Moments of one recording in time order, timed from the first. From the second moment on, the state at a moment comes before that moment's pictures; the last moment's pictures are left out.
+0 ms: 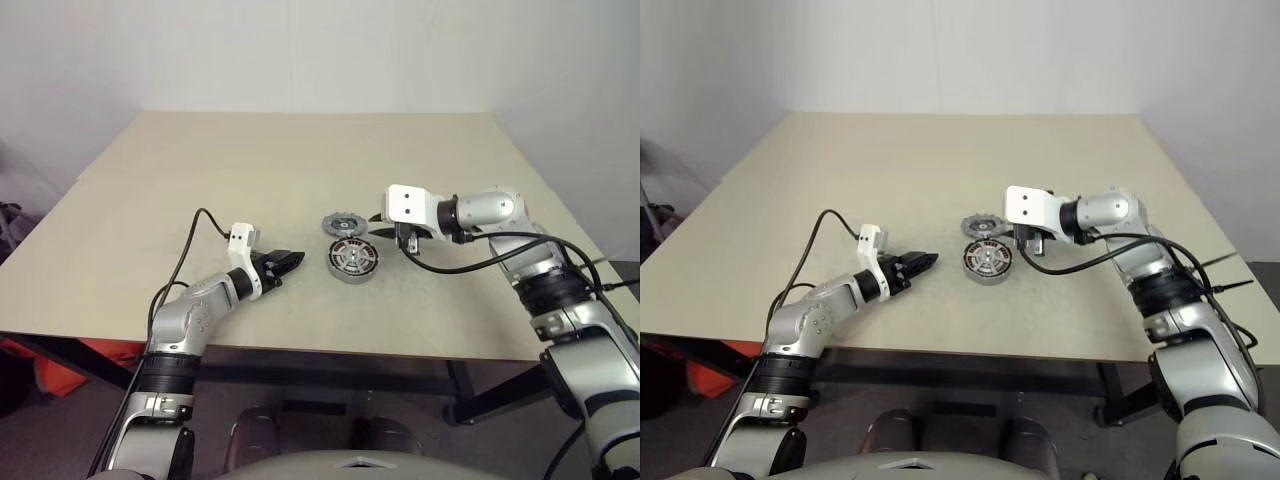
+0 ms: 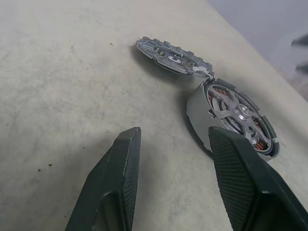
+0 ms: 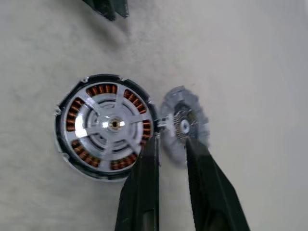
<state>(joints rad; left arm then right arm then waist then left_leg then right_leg) -0.32 0.19 0.05 0.11 -0.50 0.67 -0.57 -0.81 -0.68 0.34 0.42 -0.09 -0.16 1.17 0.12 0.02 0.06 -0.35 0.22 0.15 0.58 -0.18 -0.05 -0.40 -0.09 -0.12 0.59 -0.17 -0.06</state>
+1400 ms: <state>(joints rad) -0.28 0.19 0.05 0.10 -0.48 0.66 -0.53 -1.07 -0.60 0.53 0.94 -0.43 -0.78 1.25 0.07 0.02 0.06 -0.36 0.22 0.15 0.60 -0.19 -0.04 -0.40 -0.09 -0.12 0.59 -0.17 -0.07</state>
